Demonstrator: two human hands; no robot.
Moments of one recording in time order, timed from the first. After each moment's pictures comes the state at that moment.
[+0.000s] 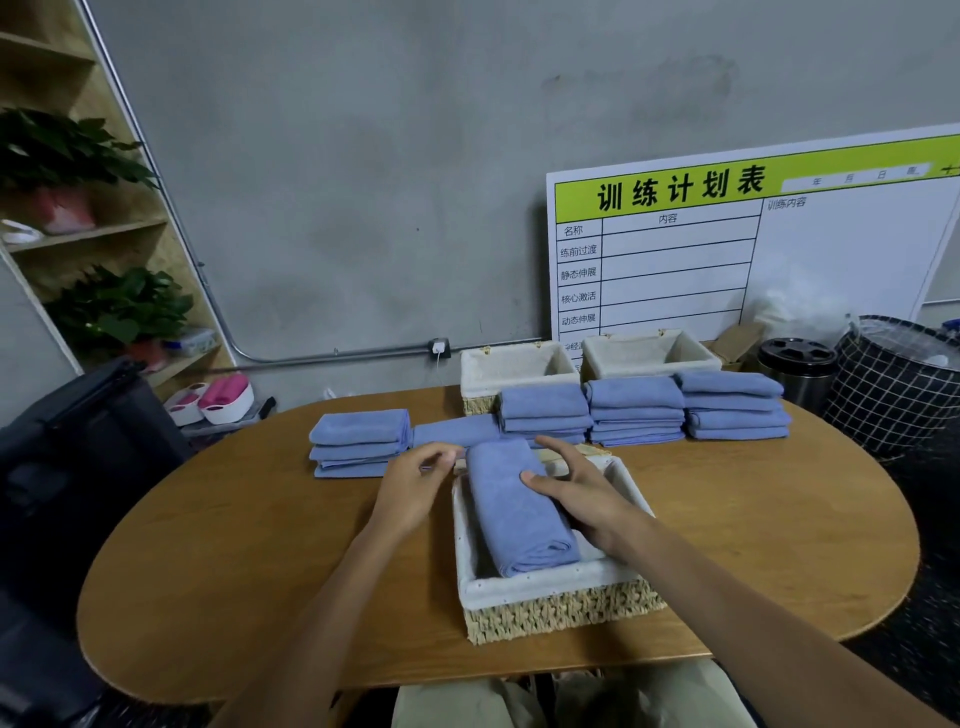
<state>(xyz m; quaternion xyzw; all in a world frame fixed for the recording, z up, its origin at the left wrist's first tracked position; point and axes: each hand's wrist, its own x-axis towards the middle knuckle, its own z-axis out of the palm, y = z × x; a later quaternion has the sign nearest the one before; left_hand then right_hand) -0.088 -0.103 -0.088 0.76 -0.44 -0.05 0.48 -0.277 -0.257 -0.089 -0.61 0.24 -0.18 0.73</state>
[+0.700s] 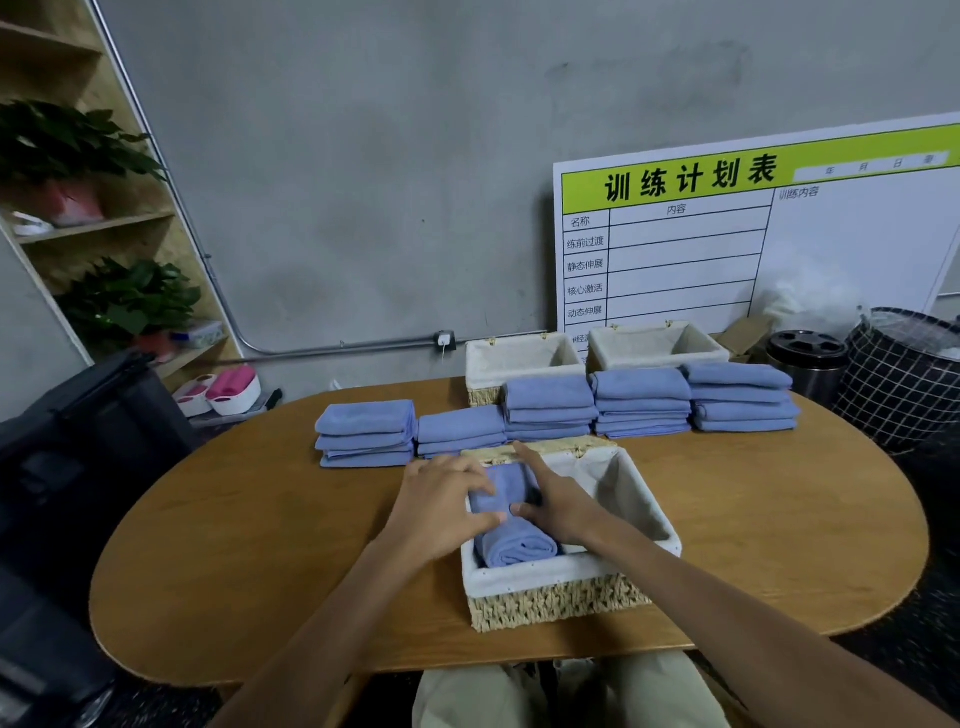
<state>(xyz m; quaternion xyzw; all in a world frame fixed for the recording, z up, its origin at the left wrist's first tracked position) -0.135 -0.088 -0.076 0.81 -0.56 0.05 0.16 -0.259 -0.244 -0.106 -0.90 0.21 -0.07 0.37</state>
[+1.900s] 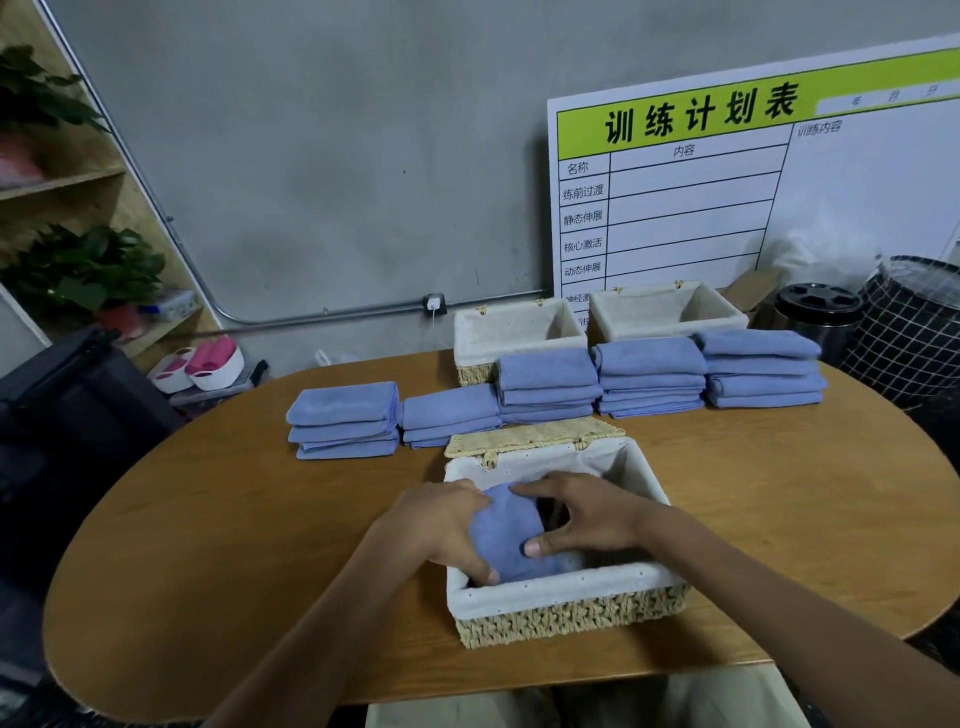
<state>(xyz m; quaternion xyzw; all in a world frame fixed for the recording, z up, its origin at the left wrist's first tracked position) -0.131 -0.122 -0.059 0.81 -0.54 -0.20 -0.13 -0.275 -0.287 -0.110 -0.95 0.09 0.03 0.29</state>
